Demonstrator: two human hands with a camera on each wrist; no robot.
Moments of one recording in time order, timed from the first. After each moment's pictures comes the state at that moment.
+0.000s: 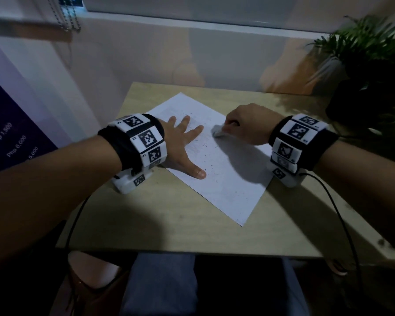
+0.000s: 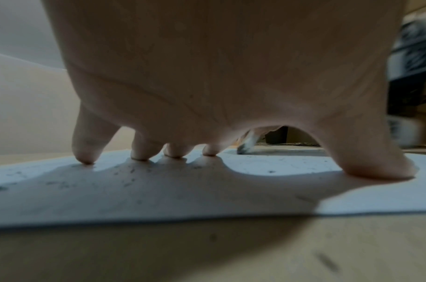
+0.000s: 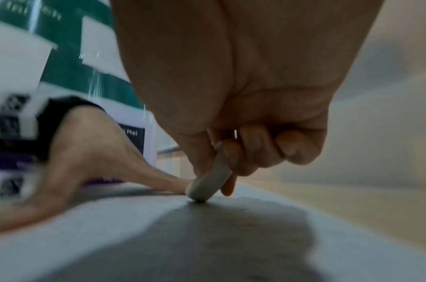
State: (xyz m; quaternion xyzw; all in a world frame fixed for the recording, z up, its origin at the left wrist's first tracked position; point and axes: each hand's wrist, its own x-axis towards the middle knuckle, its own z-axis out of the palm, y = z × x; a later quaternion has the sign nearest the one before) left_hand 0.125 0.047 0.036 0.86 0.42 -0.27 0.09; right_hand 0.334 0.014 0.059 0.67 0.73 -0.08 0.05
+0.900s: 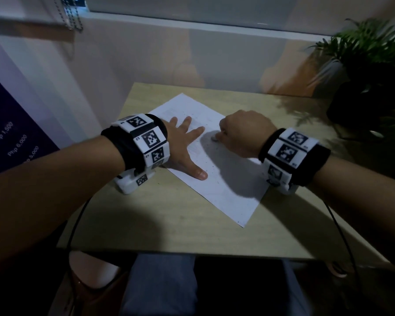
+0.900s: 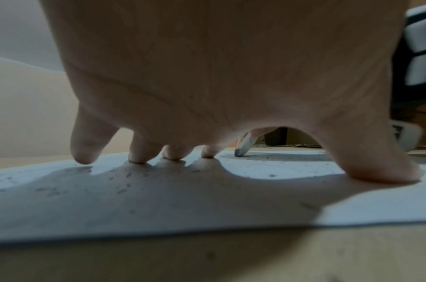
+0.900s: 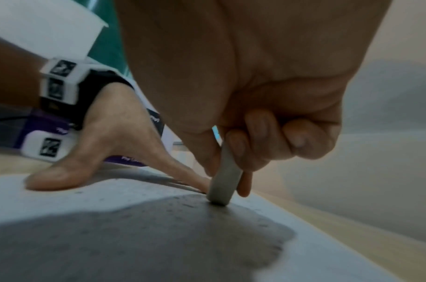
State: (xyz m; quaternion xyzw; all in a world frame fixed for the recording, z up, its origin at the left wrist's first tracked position) left_hand 0.125 0.049 0.034 0.86 0.43 -0.26 0.09; right_hand 0.304 -0.003 0.052 0.67 0.74 0.03 0.06
